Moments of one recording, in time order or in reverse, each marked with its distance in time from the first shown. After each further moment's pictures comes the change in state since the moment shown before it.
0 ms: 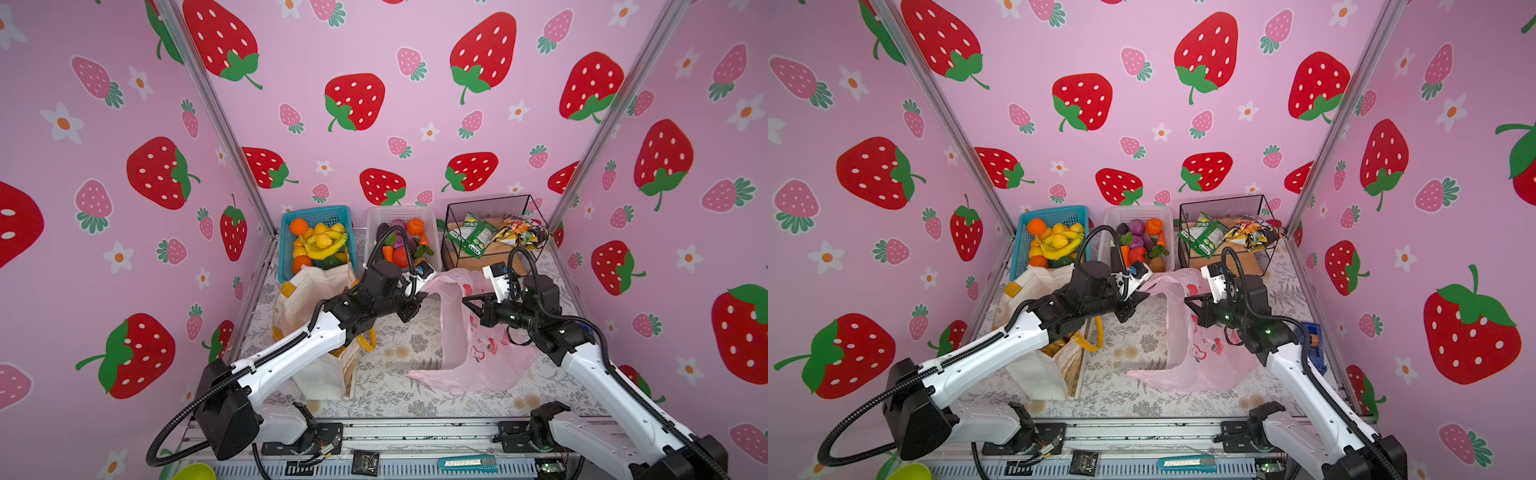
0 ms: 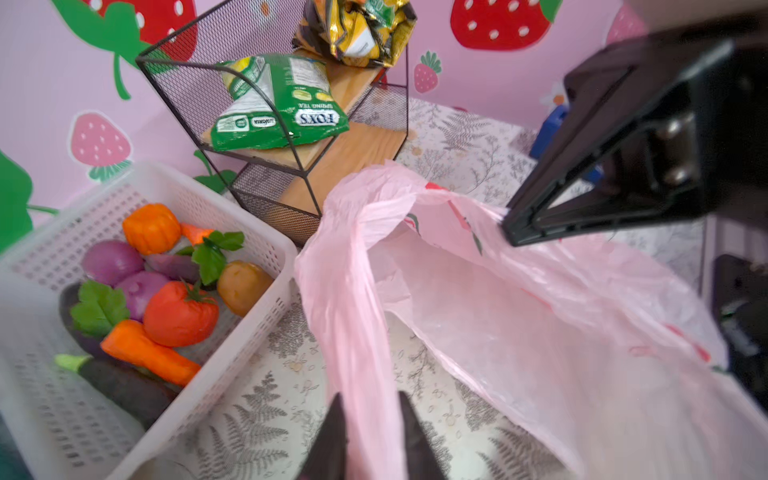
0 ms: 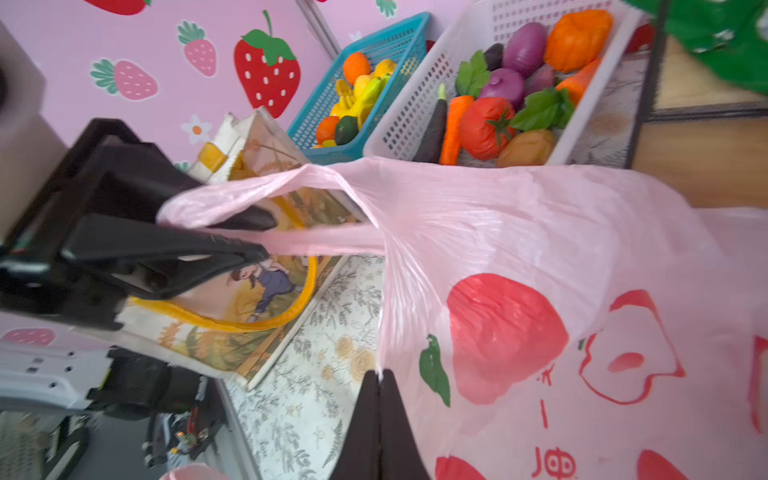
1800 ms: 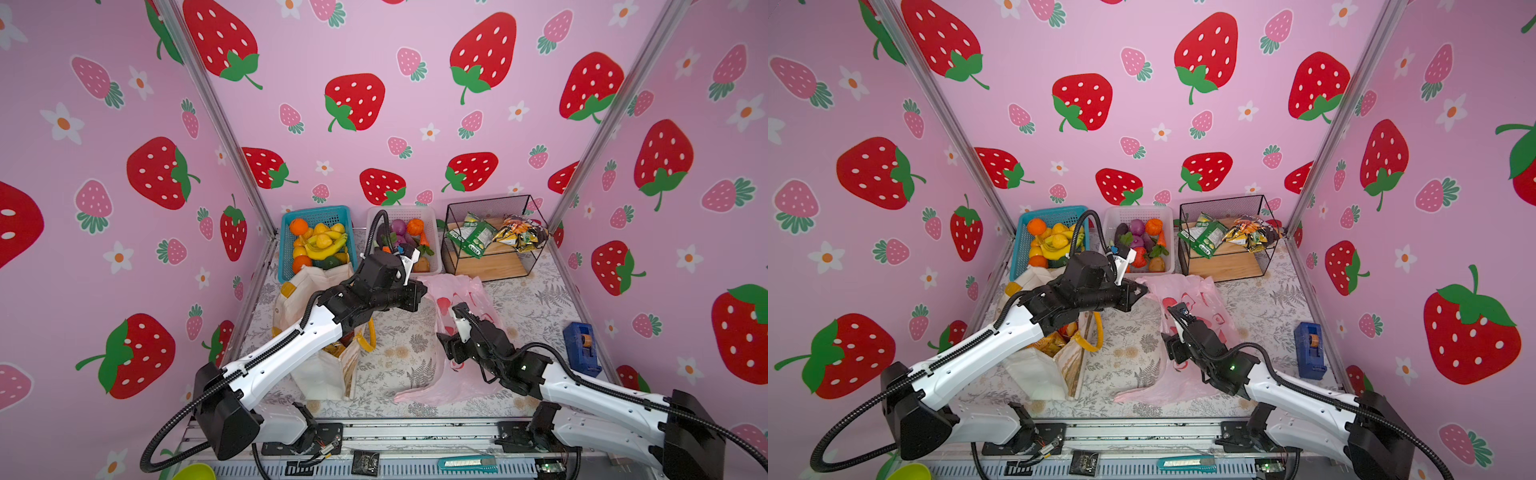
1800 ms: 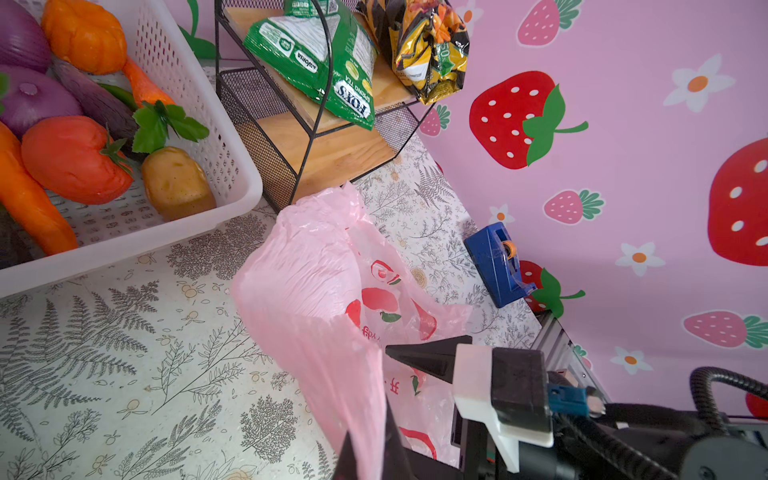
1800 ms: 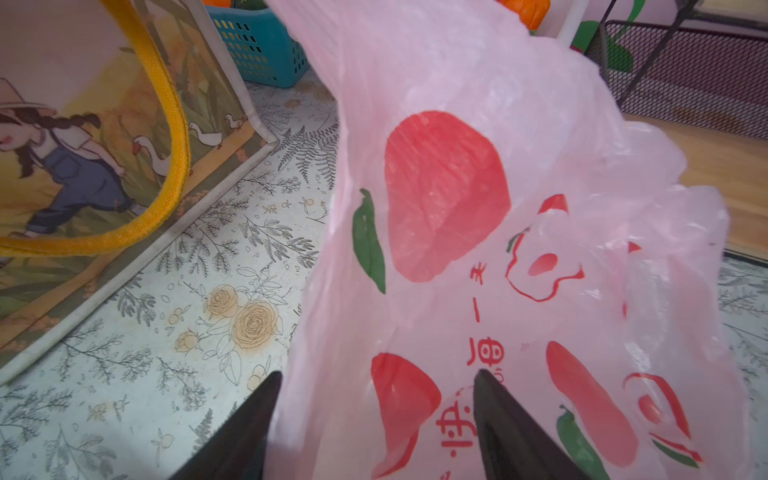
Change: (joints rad) left arm 0.009 0.005 0.130 -0.158 0.064 -0.640; right arm 0.571 0.030 -0.259 0.188 0.818 -0.038
